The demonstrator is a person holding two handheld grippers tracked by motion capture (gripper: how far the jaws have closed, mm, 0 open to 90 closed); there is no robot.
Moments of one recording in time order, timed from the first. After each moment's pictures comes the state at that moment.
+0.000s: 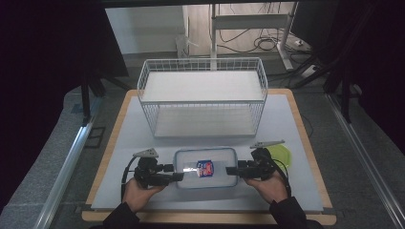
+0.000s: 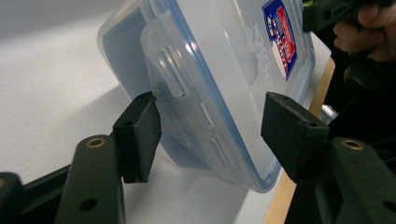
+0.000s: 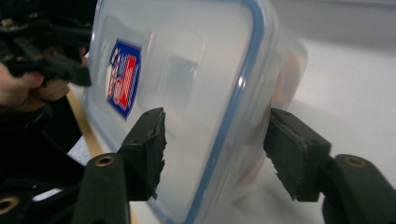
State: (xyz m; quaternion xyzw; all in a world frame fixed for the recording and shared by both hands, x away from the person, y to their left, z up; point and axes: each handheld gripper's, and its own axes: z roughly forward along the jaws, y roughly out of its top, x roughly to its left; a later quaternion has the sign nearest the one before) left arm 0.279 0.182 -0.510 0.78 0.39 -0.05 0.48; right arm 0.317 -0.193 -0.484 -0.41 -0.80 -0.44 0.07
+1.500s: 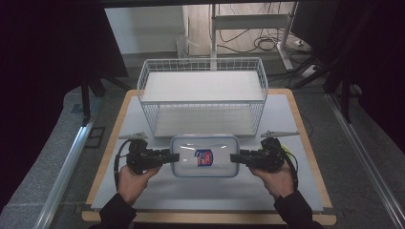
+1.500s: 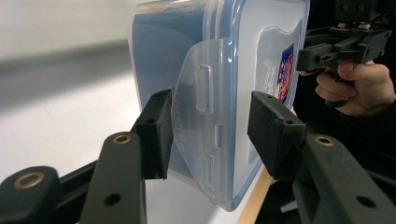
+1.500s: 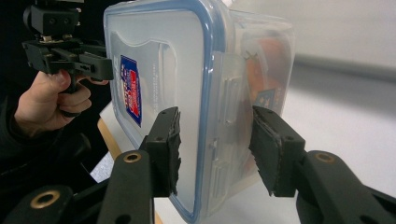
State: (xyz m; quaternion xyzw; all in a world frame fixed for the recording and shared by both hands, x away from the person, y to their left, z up) left arm 0.299 0.197 -0.449 0.73 0.42 -0.06 0.54; right arm 0.316 -0.202 -0.431 -0.41 -0.76 -0.50 0.06
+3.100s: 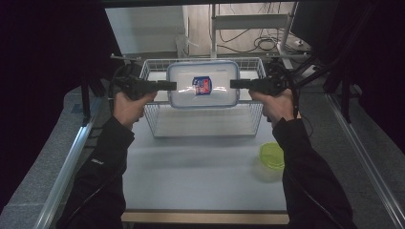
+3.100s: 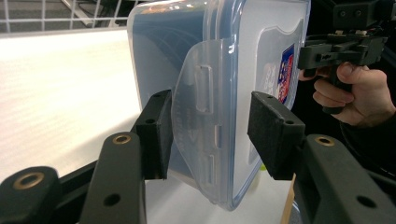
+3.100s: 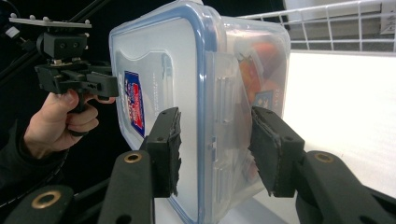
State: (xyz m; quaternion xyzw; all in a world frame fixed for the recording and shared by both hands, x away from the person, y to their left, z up) left arm 0.430 0.215 -0.316 0.72 0.40 -0.04 0.57; right arm 0.442 -0.186 -0.293 -0.40 -0.73 -0.55 0.02
